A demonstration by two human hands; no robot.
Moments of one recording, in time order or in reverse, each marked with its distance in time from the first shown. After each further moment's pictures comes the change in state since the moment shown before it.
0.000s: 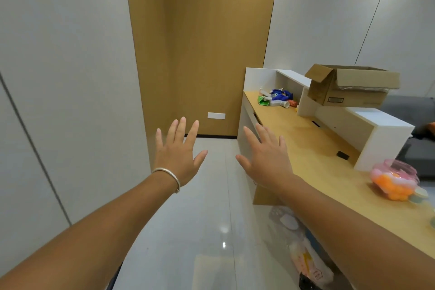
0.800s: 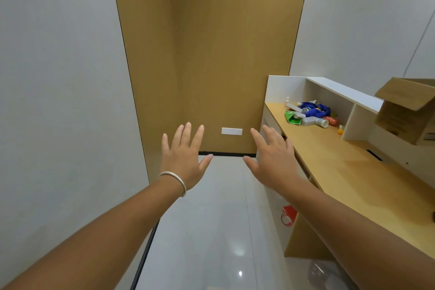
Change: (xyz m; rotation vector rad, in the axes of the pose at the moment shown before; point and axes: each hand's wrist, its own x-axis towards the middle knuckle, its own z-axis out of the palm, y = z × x) left_hand 0.361 -0.114 0.218 -0.008 0.001 -0.028; right_hand 0.405 0.000 0.179 0.079 0.034 -0.001
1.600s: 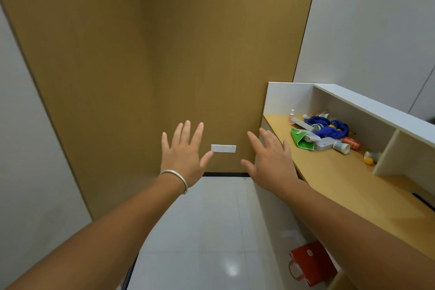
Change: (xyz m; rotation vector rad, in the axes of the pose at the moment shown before) left_hand 0.395 -0.010 0.229 -0.071 -0.014 0.022; right_hand 0.386 0.103 0.181 -0.053 -0.035 0.034
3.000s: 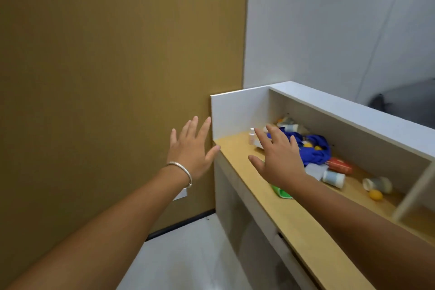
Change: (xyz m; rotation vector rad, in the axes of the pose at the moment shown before) left_hand 0.560 0.169 0.301 -0.234 -0.121 0.382; right_hand 0.458 0.309 0.187 -0.096 0.044 0.339
